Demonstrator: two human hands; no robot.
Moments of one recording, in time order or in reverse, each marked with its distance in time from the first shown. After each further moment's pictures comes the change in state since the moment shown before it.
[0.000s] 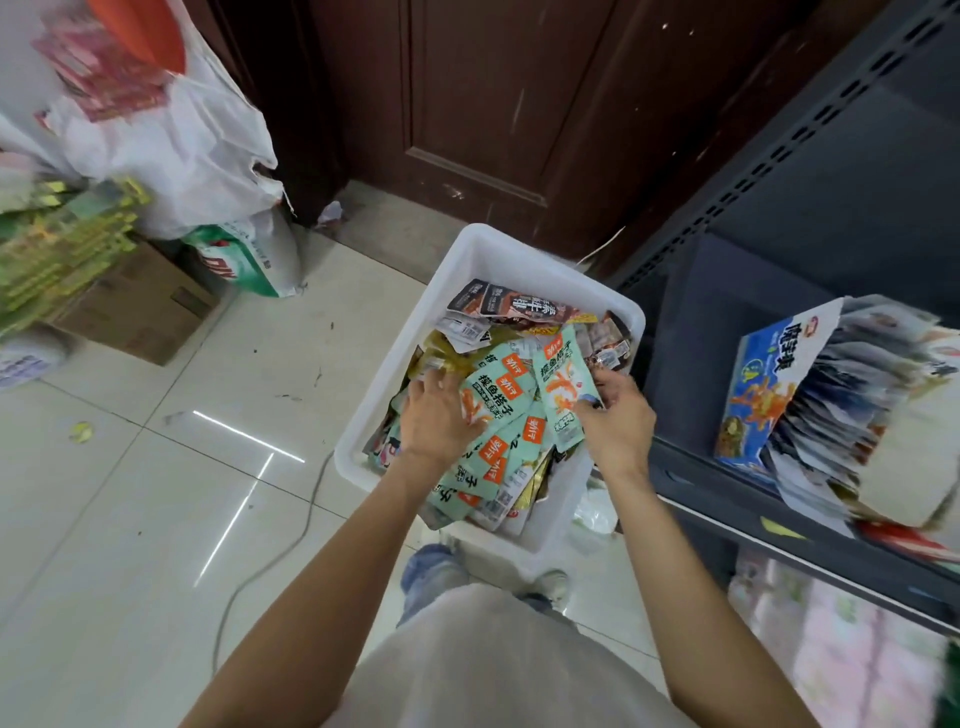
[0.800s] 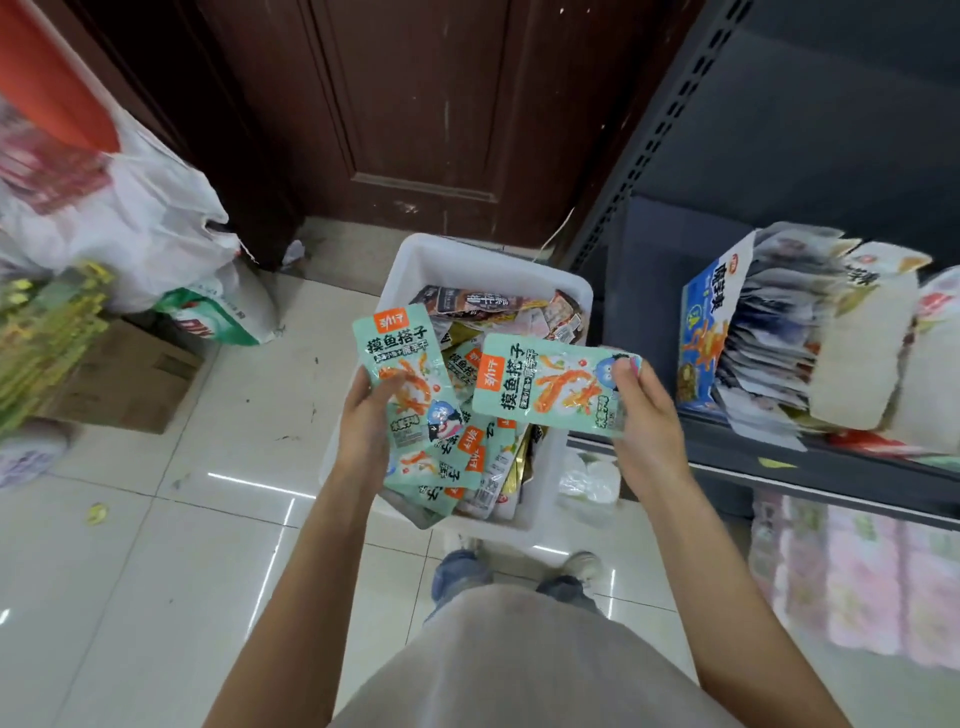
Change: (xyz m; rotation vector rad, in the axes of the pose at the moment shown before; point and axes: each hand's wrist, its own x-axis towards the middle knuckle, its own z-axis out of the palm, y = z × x) left_hand -0.040 0.003 -0.062 -1.528 -0.008 -0.234; right_hand -0.045 0.000 -0.069 1.005 -0.111 0.250
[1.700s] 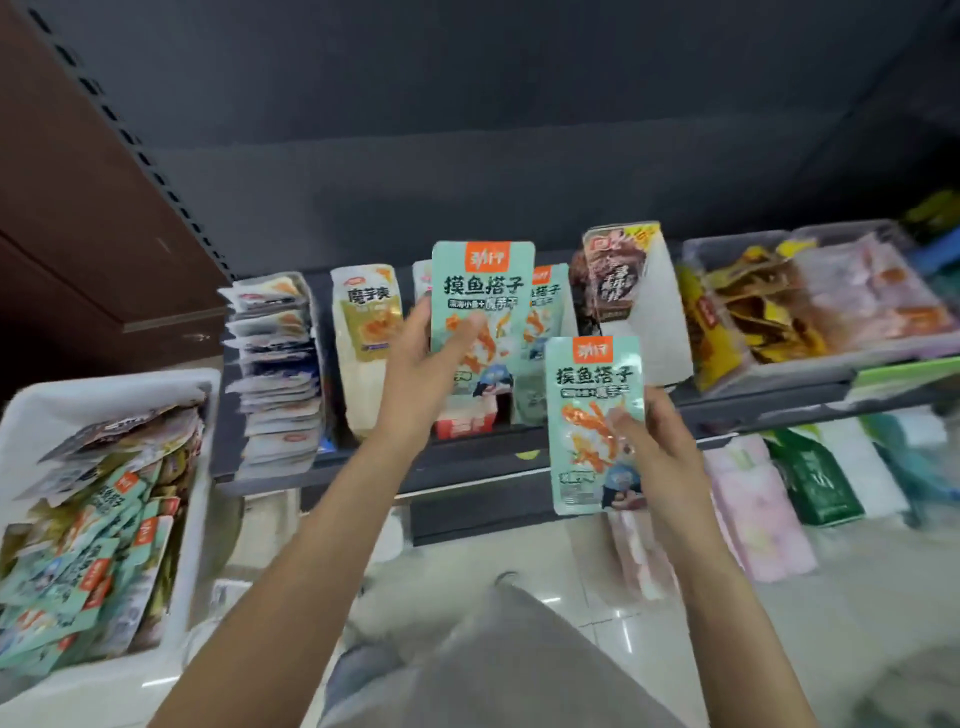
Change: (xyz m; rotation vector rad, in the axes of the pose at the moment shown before) left_hand -0.172 -0.141 0.461 0.434 -0.615 0.566; right_hand -0.048 -0.128 -0.424 -0.050 0.209 -0.358
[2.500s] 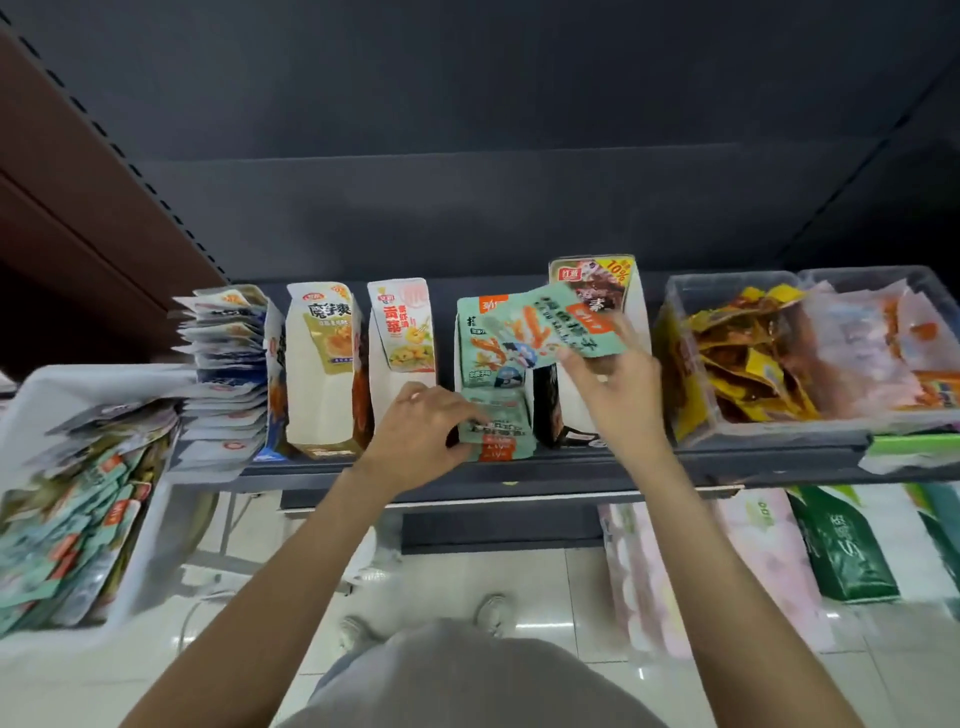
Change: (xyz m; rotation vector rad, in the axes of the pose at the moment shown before) left_hand 0.012 -0.074 0.040 1.281 -0.416 0.279; right_hand 0.130 -0.015 -0.035 -0.388 -0.137 -0.468
